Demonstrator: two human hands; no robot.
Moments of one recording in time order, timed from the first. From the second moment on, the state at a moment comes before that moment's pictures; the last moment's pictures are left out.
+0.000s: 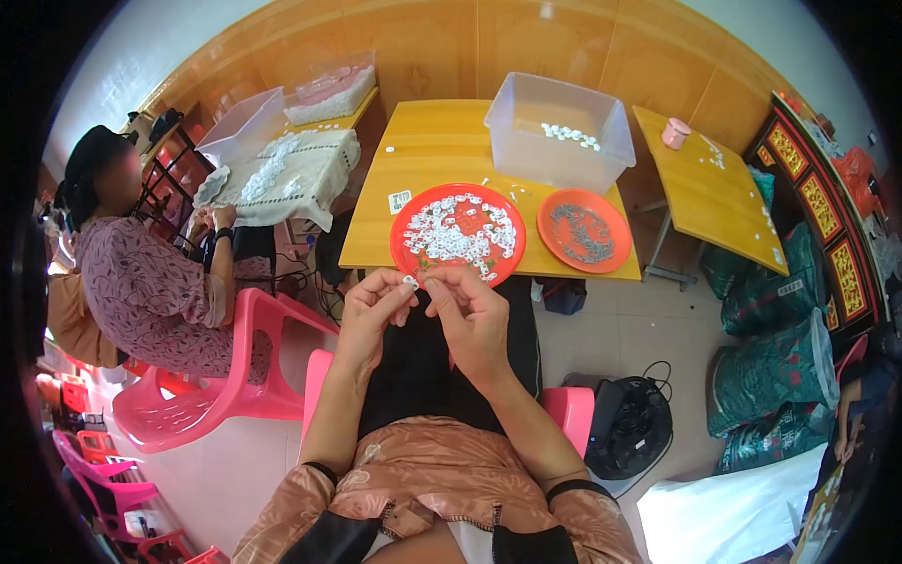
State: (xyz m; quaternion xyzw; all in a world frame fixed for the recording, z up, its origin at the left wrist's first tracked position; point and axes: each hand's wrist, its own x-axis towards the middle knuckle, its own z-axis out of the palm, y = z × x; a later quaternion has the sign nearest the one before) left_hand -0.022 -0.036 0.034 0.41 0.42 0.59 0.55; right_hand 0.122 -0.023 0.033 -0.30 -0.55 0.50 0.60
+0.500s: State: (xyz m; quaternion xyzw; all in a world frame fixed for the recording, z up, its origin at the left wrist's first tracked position) left_hand -0.012 -0.044 0.038 0.43 0.42 0.63 0.49; right_hand 0.125 -0.037 0.037 -0.30 -0.55 0.52 0.58
